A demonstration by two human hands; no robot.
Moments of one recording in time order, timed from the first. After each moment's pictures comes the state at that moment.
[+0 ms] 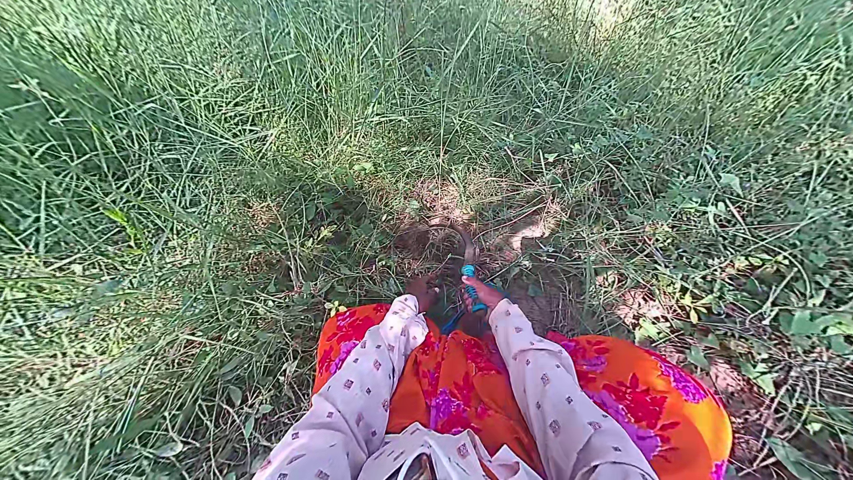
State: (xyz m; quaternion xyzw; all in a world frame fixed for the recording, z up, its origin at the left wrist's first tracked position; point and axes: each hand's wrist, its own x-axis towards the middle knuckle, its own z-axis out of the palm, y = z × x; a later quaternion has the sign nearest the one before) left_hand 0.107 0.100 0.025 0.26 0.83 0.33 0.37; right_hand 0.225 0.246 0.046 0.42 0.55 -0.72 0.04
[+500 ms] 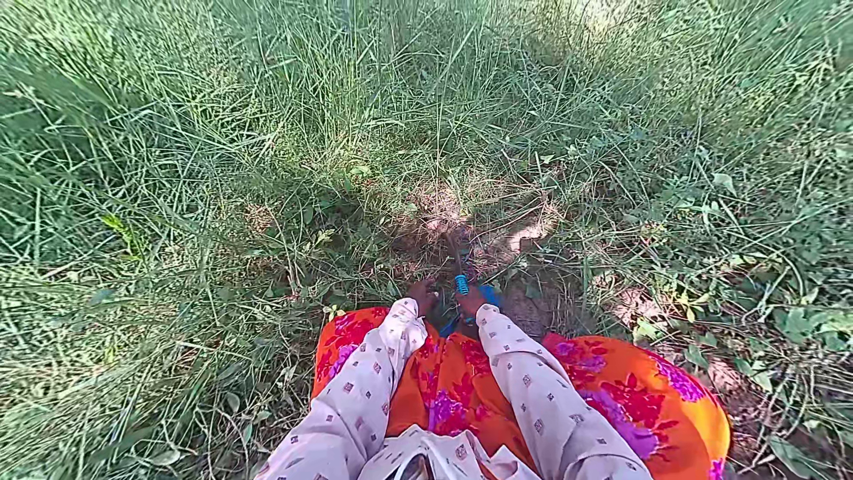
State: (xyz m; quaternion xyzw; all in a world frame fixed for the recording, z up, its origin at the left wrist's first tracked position) left_hand 0.106 0.102 0.019 0.26 0.83 0.32 0.38; right_hand 0.214 0.242 0.014 0.43 0.72 -0.53 0.13
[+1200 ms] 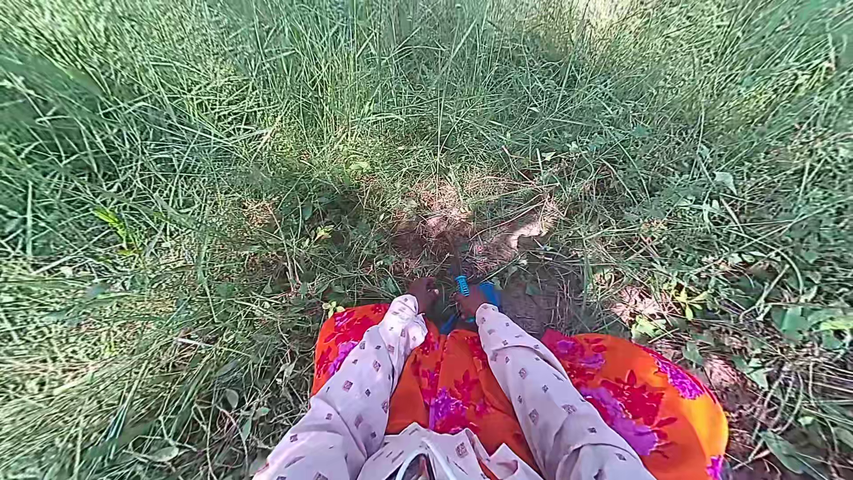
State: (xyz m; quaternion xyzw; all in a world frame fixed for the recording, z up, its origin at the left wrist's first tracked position) left_hand 0.106 0.102 0.019 0.29 0.82 0.31 0.38; right_hand 0.217 0.247 0.002 0.43 0.74 -0.51 0.15
